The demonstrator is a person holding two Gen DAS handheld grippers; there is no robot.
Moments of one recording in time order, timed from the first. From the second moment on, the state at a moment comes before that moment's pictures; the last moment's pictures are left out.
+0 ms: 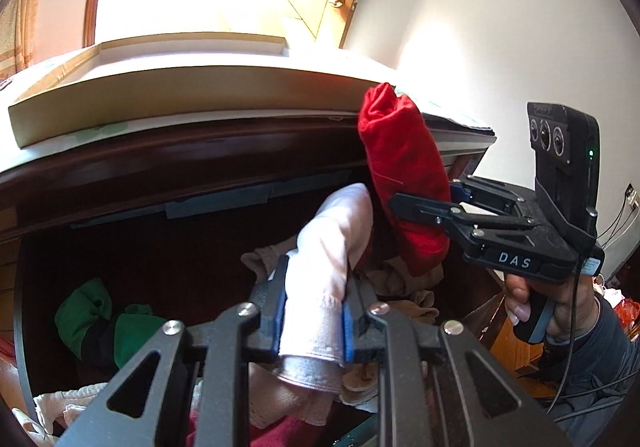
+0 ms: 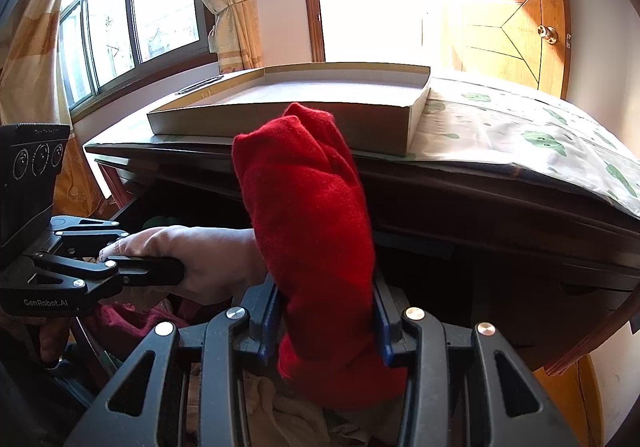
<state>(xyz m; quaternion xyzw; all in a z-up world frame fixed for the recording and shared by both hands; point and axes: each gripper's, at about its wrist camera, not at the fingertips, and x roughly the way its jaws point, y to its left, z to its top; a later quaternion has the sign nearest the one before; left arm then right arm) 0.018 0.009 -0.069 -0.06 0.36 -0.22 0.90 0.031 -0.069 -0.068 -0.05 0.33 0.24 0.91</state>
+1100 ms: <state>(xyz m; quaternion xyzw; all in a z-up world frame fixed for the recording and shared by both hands) 0.003 0.018 -0.047 -0.04 0.27 -0.18 0.95 0.014 -0.075 -0.058 -0.04 0.26 0.26 0.93</state>
